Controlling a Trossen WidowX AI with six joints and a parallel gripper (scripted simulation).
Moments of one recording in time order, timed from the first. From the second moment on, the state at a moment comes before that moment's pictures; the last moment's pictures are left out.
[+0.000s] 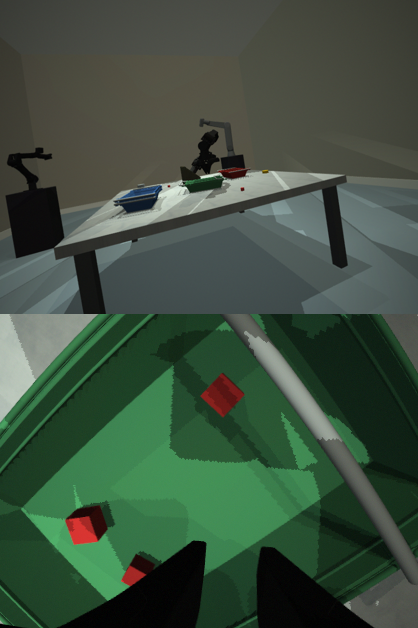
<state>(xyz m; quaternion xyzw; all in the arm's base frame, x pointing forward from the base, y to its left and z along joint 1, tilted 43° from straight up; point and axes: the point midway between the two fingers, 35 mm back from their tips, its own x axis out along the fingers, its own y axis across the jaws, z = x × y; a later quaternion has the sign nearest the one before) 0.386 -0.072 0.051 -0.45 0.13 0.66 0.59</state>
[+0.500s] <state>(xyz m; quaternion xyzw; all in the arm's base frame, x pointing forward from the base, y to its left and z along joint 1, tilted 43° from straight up) 0.366 -0.122 0.007 -0.16 0.40 0.54 0.73</state>
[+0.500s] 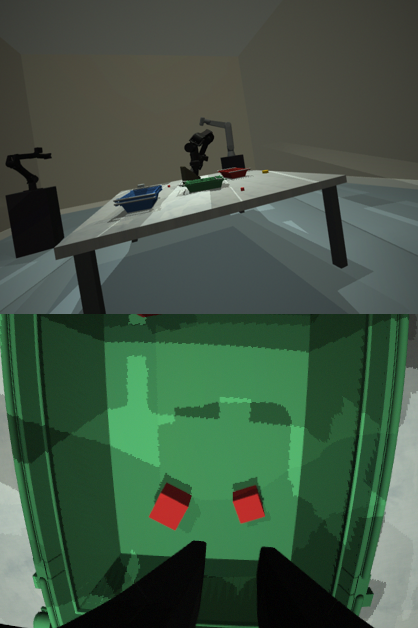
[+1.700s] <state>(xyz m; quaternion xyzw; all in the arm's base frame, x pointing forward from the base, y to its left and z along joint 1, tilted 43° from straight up) 0.310 -0.197 -0.072 0.38 0.65 0.12 0.65</state>
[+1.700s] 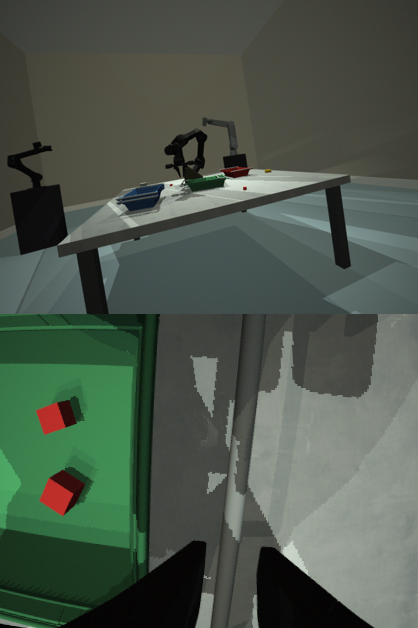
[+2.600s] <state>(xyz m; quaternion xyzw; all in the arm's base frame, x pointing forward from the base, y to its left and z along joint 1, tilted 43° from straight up) 0.314 -0.168 -0.091 0.38 0.66 0.12 0.64</state>
